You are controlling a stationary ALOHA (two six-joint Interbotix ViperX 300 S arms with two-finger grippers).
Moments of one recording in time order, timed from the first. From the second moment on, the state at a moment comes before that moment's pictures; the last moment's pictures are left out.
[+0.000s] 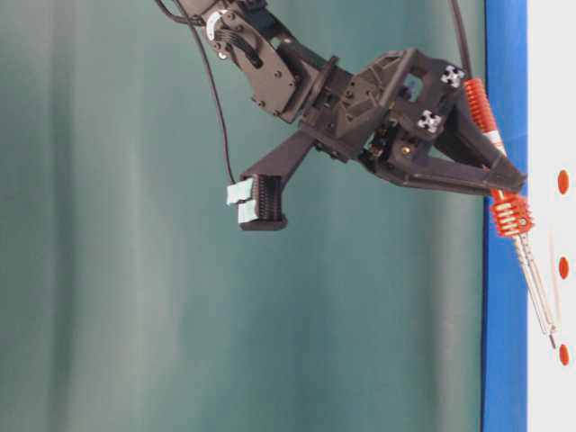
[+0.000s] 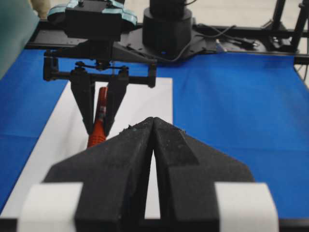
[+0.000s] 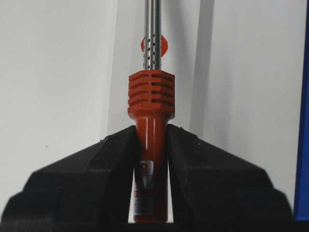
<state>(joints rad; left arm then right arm) 0.02 -1.01 1.25 0.00 -0.30 -0.01 -0.27 0.10 0.47 0.34 0.37 -0.45</state>
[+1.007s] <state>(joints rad) 0.02 -1.01 1.26 0.00 -0.30 -0.01 -0.28 0.12 0.47 0.34 0.36 -0.45</state>
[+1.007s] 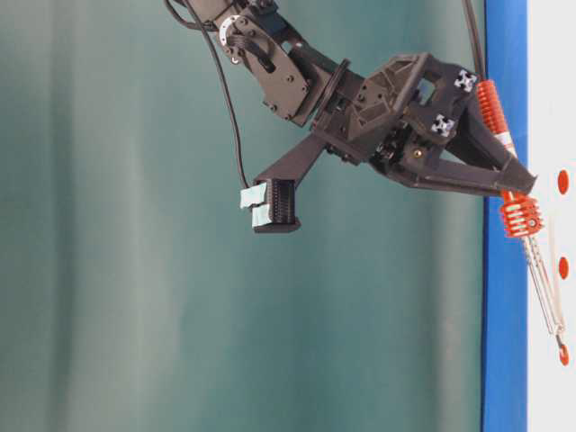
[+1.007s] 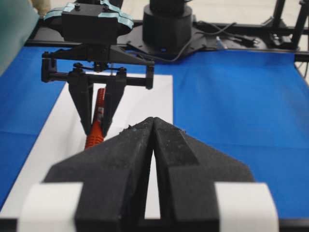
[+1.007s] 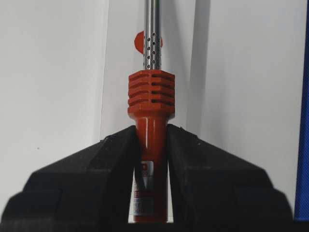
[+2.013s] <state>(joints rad) 0.02 -1.01 1.26 0.00 -0.30 -0.01 -0.28 0.12 0.47 0.34 0.39 -0.43</state>
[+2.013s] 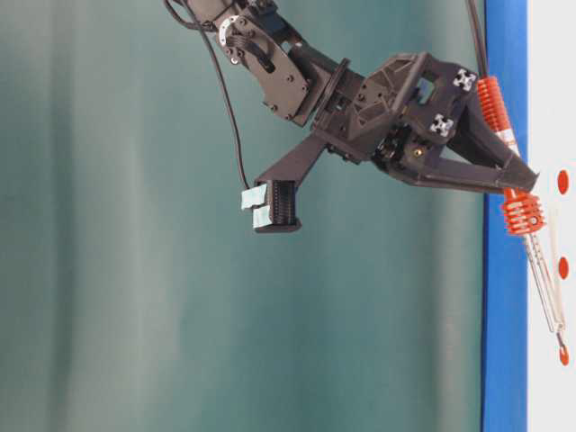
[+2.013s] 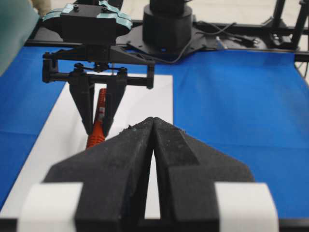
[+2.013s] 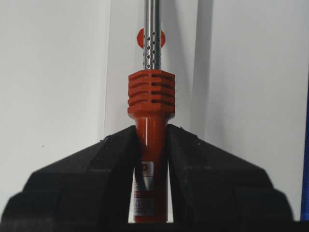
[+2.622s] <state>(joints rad) 0.02 -1.01 1.26 0.00 -0.30 -0.01 -0.28 -0.04 0.40 0.26 0.52 -0.38</state>
